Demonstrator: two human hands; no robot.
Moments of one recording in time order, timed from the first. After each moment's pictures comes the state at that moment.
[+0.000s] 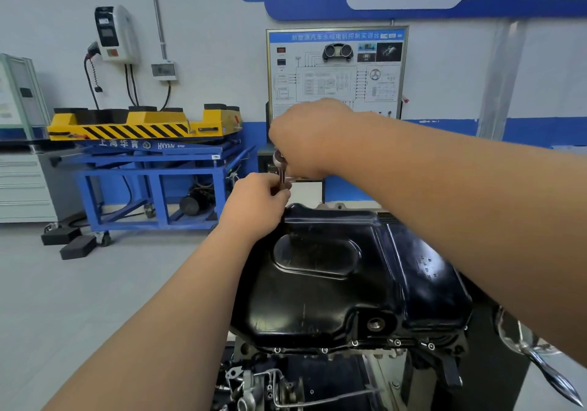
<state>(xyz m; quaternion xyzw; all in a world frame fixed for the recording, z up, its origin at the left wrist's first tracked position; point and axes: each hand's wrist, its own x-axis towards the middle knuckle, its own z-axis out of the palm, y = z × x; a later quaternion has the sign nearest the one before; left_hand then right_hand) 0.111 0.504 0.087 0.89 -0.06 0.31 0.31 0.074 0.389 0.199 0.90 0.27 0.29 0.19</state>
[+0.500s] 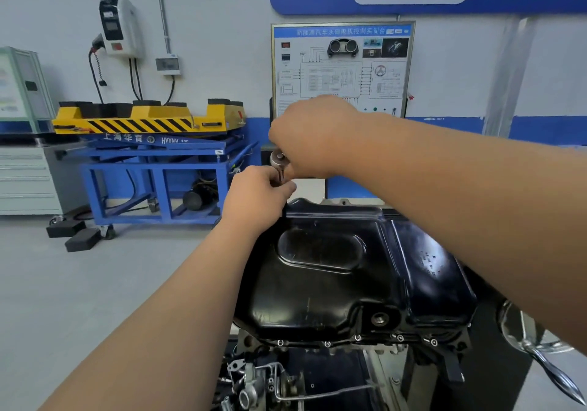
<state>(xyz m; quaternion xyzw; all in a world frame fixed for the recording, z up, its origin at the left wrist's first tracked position) 0.113 0.507 0.086 0.87 -0.03 0.34 0.35 0.072 0.390 0.194 0.87 0.31 0.31 0.22</state>
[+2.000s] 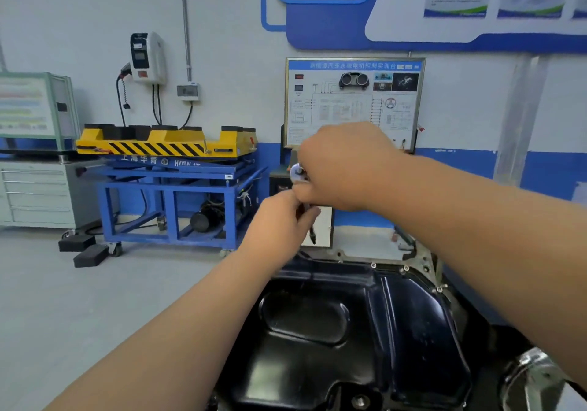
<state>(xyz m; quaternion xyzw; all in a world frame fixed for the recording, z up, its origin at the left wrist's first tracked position) 0.113 0.465 0.136 0.87 -0.13 0.37 0.30 0.078 0.346 0.241 0.85 0.32 0.38 0.17</state>
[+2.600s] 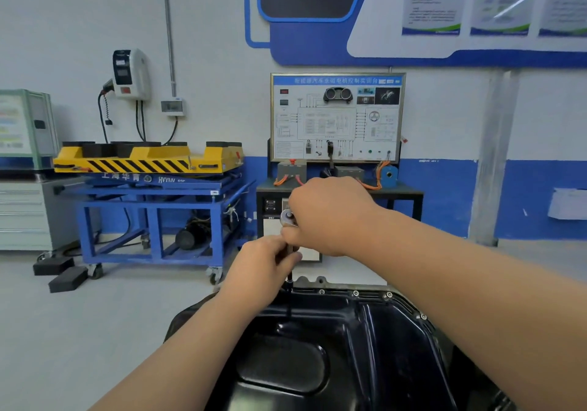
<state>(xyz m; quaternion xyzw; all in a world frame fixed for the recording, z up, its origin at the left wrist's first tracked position) 0.133 0.462 0.114 0.88 -0.12 0.34 0.30 0.116 0.330 0.220 0.88 0.31 0.33 0.12</state>
